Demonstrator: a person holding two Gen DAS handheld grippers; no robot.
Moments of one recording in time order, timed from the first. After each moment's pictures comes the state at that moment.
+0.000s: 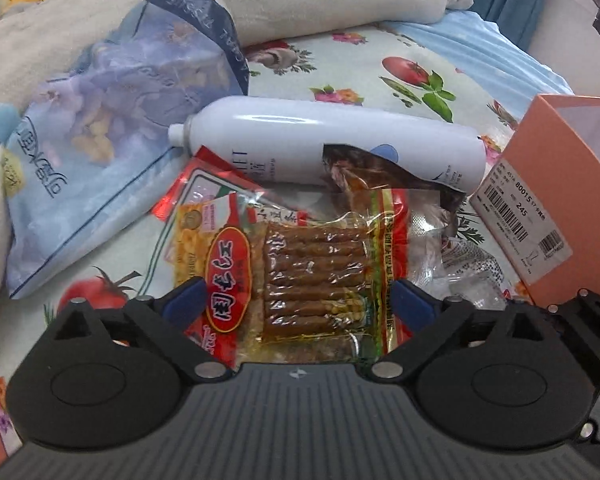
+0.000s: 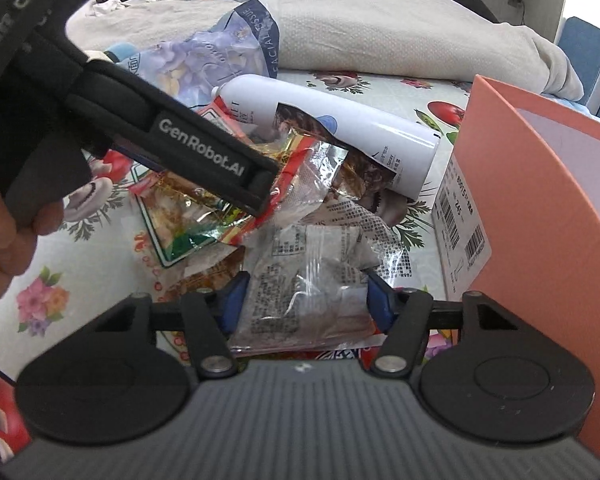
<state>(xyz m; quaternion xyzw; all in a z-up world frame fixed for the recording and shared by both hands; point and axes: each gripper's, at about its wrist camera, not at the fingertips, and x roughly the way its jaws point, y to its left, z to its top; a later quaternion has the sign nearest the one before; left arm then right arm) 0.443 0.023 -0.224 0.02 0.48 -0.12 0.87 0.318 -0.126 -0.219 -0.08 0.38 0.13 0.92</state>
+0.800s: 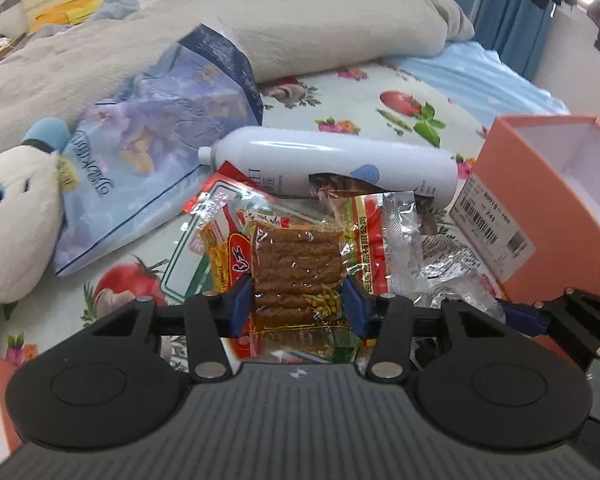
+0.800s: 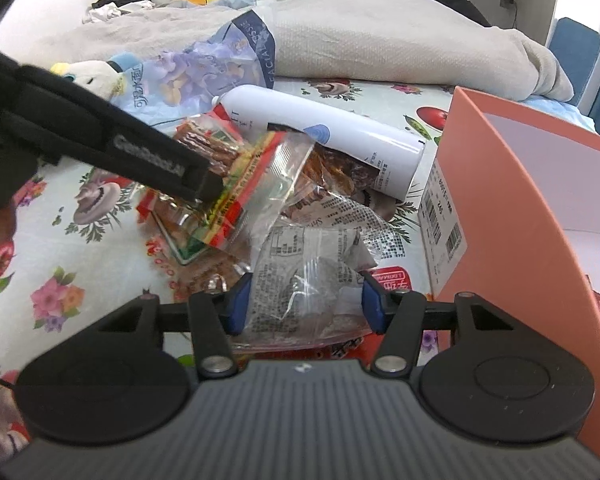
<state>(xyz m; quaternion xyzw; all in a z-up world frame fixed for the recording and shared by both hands) 0.394 0.025 -0.188 0.01 0.43 -0.10 0.90 0.301 -0.129 -0.202 -0.08 0.37 0.12 0.92</state>
